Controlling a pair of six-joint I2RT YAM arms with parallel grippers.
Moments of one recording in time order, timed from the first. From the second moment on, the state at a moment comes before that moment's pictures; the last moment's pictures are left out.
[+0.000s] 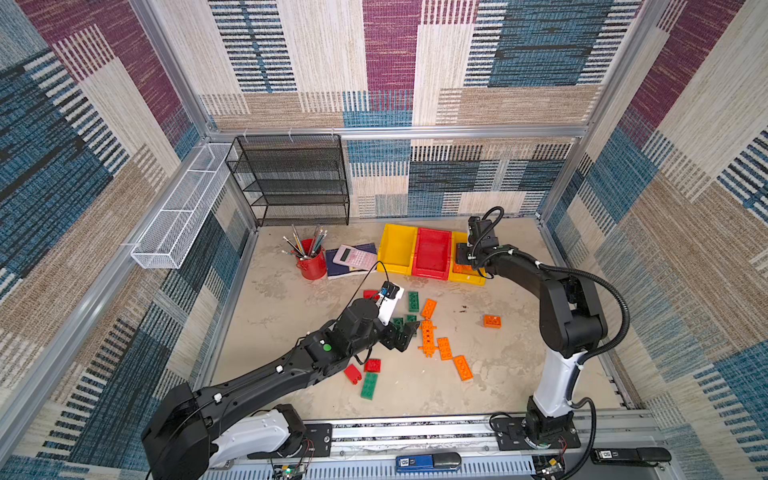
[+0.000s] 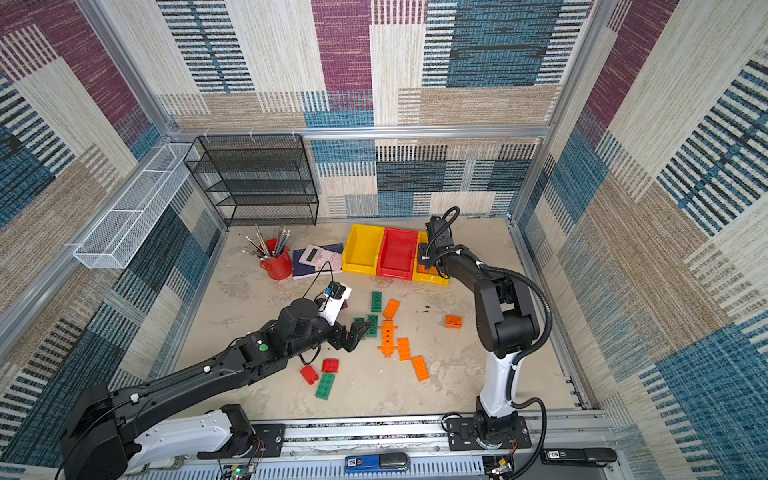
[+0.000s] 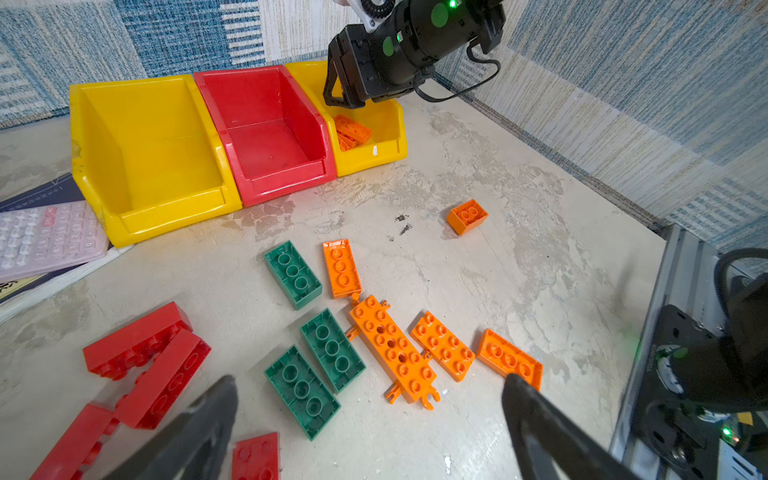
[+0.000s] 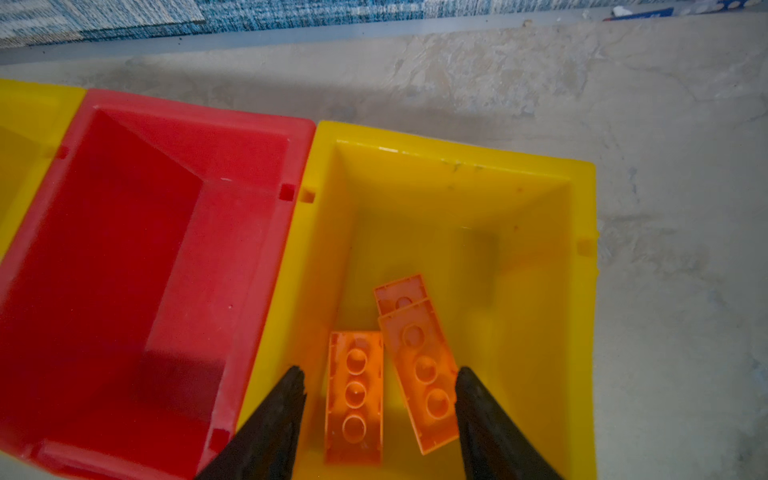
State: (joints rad) left arm -0.88 1.12 0.69 -0.02 -0.04 -0.21; right arm 0.23 1.90 1.36 -0.26 0.11 0.21
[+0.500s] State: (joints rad) left arm -0.88 0.86 0.49 -0.05 -0.02 -0.30; right arm 0.45 1.50 0.97 -0.29 0.11 0.37
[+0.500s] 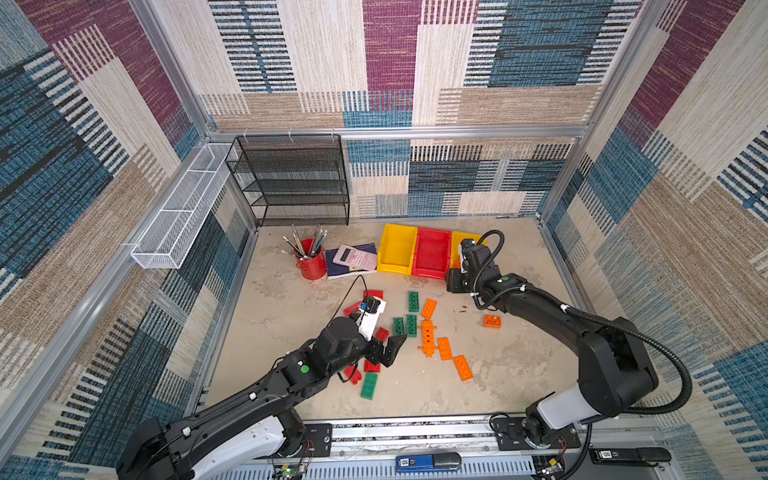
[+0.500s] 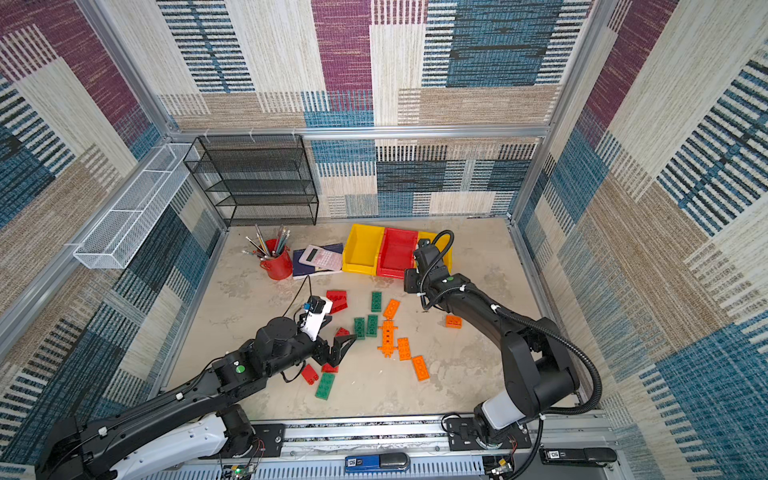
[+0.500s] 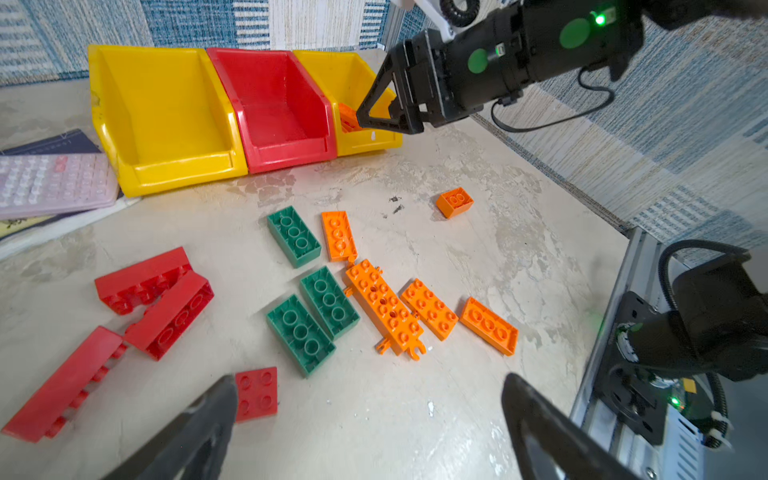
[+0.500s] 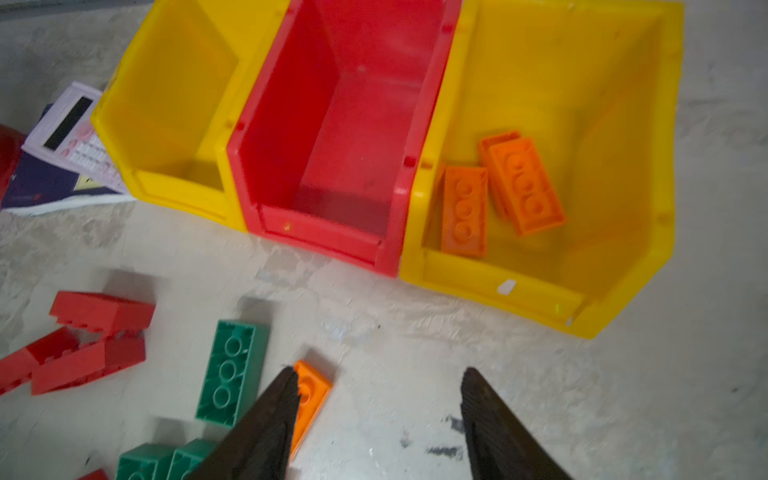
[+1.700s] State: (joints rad) left arm -0.88 0.53 0.31 -0.11 -0.02 -0.37; right arm 0.67 1.84 1.07 -0.35 0.24 0.65
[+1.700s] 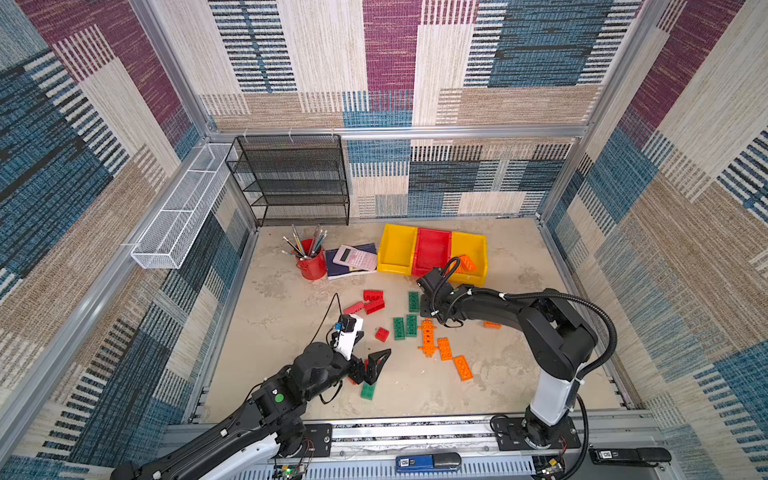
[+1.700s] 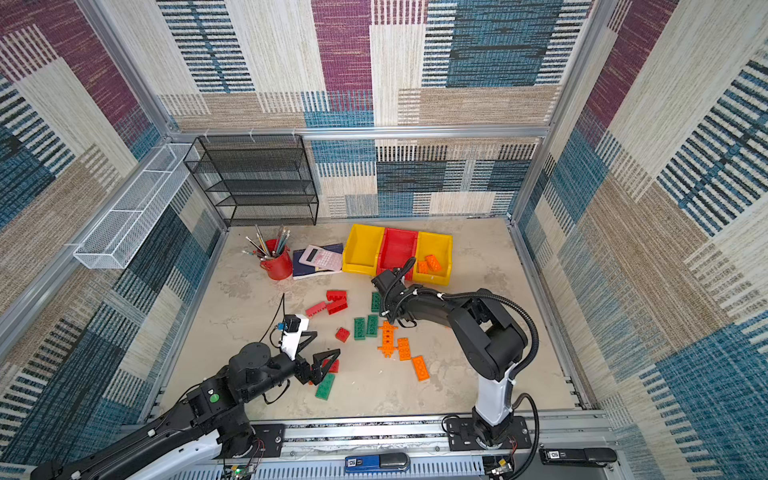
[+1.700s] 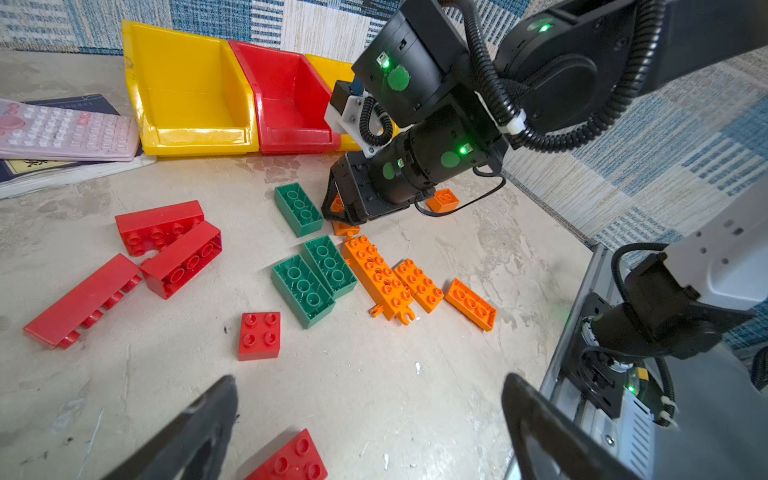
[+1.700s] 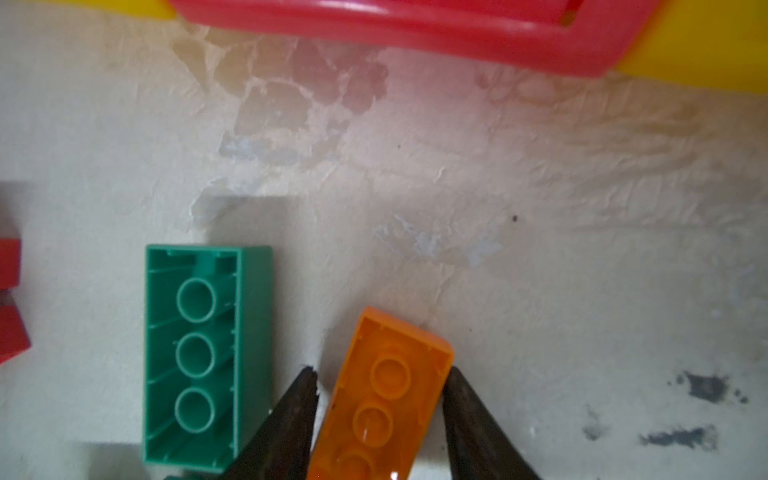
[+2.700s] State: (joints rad) left arm -0.88 1.06 0.59 -0.01 -0.02 -0.31; right arm 0.35 1.65 1.12 -0.24 0.30 0.43
